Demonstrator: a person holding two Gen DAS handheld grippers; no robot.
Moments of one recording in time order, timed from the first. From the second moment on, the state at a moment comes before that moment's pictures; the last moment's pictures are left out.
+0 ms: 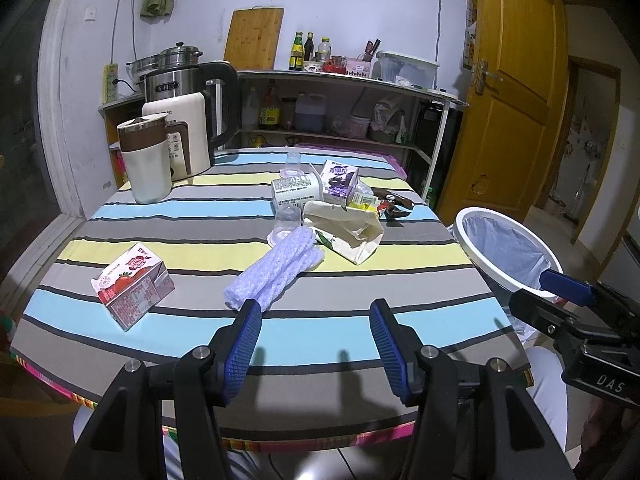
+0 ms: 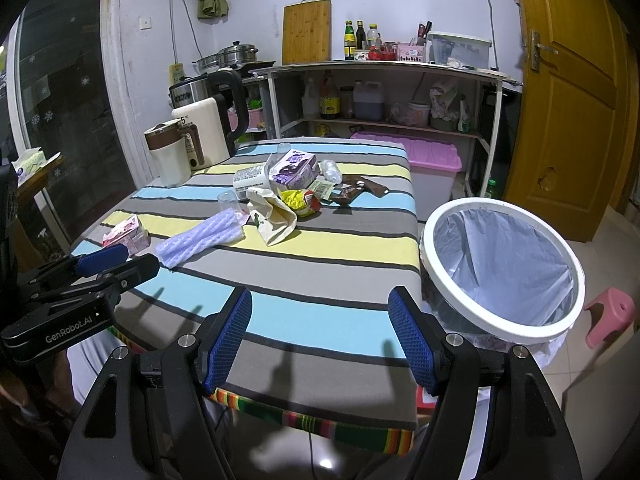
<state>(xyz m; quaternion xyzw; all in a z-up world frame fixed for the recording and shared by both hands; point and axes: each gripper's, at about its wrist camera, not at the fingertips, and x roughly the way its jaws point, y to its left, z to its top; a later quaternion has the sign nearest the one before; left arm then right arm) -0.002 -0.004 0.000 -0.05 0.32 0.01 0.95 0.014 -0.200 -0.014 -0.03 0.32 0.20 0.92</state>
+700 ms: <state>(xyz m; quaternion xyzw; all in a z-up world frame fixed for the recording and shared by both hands) -0.002 -0.004 -0.001 -0.05 0.32 0.01 0.95 0.015 -0.199 -0.018 -0.03 0.33 0.20 0.92</state>
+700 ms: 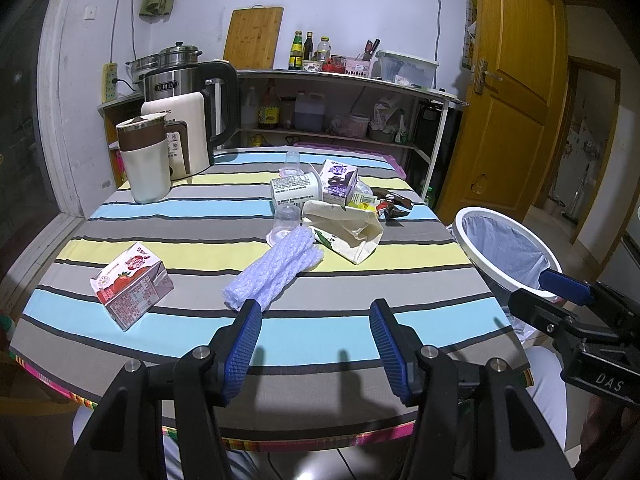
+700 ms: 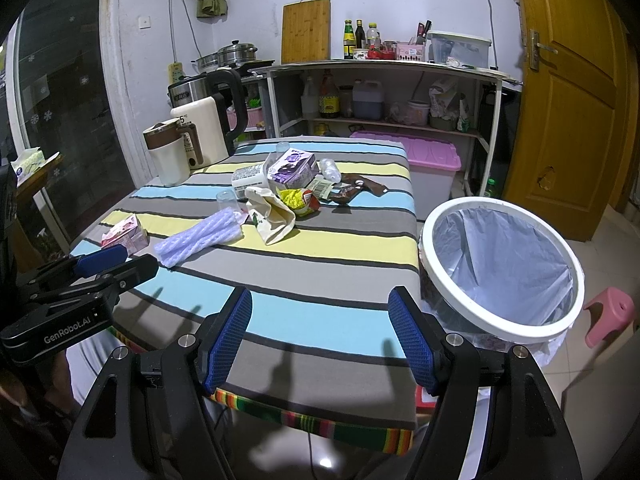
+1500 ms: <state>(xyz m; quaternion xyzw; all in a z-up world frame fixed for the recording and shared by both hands) 0.001 -0.003 -0.013 -0.06 0.33 0.01 0.94 0.019 -0.199 -0.022 -0.02 0.33 0.20 0.92</state>
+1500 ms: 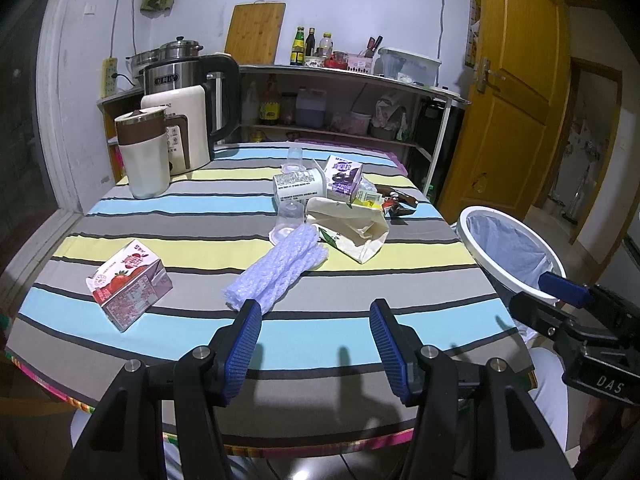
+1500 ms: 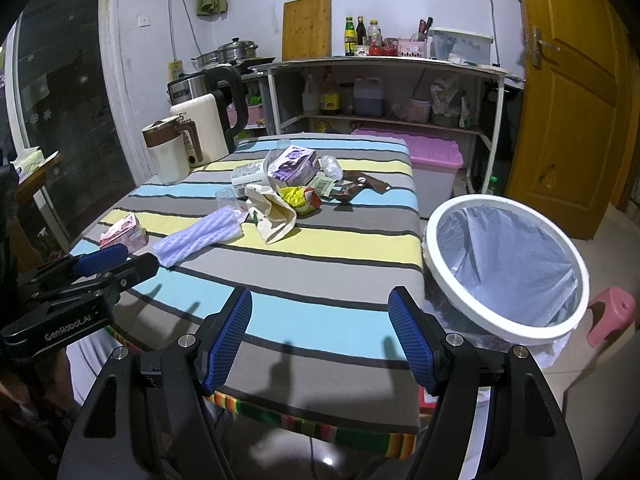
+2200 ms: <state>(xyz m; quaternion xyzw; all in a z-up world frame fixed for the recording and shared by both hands) 0.073 0.043 -0.036 -0.05 0.36 0.01 0.93 0.085 -0.162 -0.037 -0.04 0.36 0.25 0.90</state>
